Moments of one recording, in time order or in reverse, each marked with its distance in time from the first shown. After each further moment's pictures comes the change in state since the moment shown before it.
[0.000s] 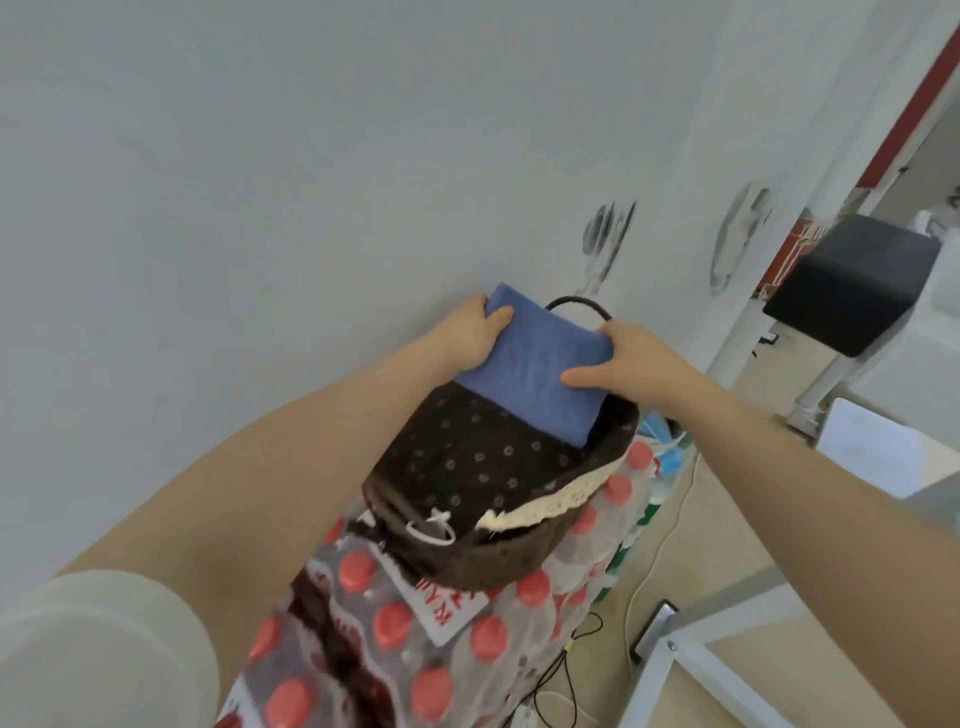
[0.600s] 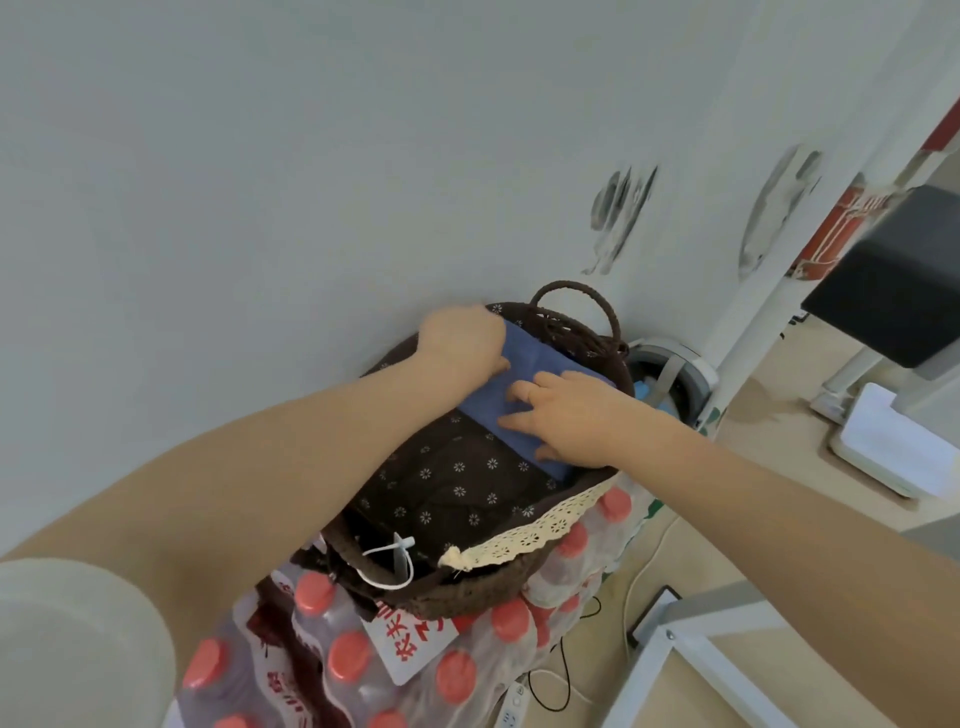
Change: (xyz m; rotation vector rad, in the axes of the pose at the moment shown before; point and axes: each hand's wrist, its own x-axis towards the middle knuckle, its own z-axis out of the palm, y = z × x) left_hand 0.032 -0.002 0.036 0.979 0.012 0.111; right_hand 0.036 0.016 0.048 -1.094 -0.313 -0.723
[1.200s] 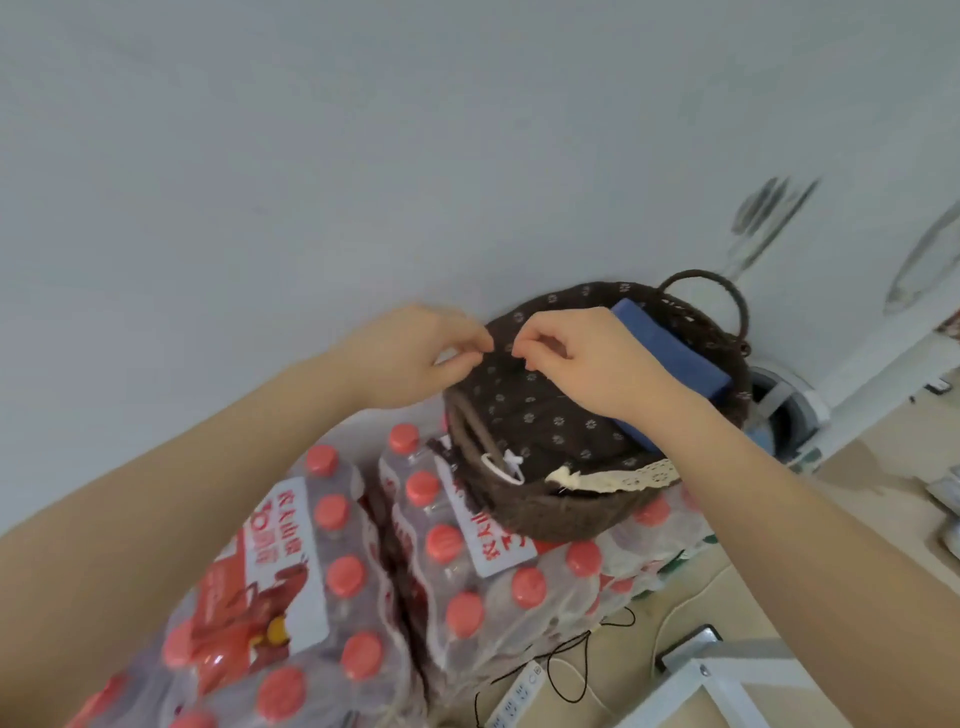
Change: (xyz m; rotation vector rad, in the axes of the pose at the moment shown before) left_hand -0.173 -0.108 -0.010 -0.504 0.196 0.158; right_hand 0.004 -0.075 -0.086 0.875 0.498 0.011
